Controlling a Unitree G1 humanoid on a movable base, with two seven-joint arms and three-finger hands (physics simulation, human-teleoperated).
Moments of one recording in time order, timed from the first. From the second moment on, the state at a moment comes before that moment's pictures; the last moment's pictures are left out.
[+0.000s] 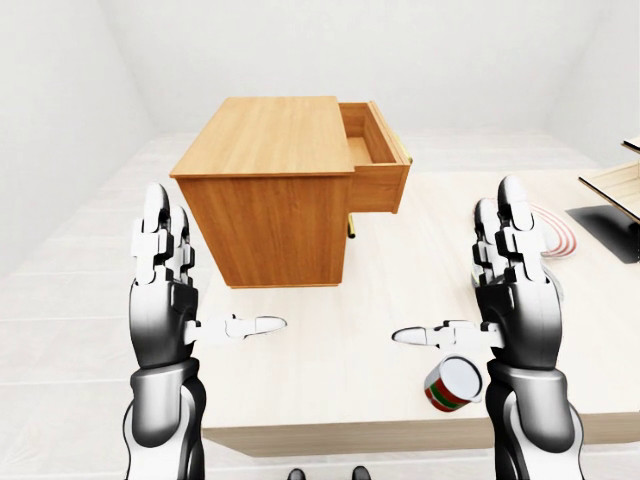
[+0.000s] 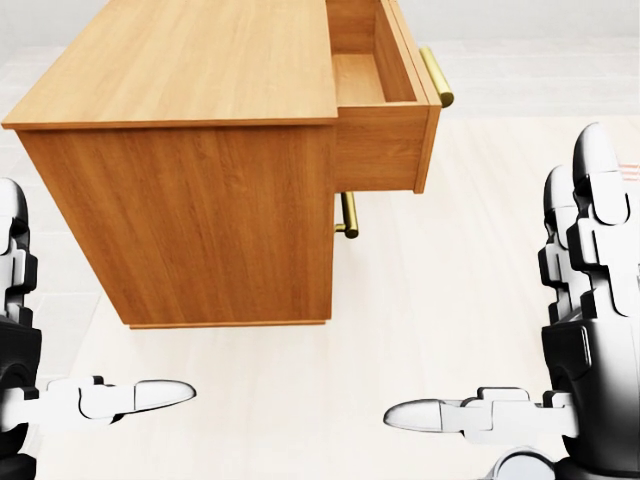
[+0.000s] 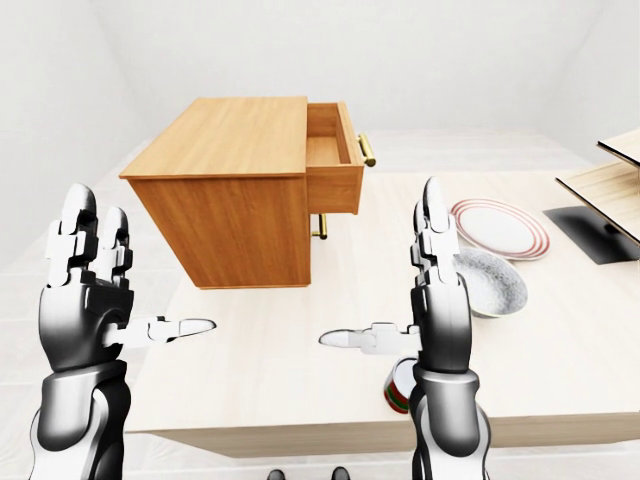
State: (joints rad) left arm 0.13 0.01 0.07 -0.72 0.07 0.09 0.00; right arm 0.18 0.00 -0.01 -0.80 -0.17 0.09 0.05
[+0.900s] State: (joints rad) left arm 0.12 0.01 0.07 -0.72 0.09 0.09 0.00; right arm 0.18 0.01 -0.02 -0.79 -0.17 0.09 0.03
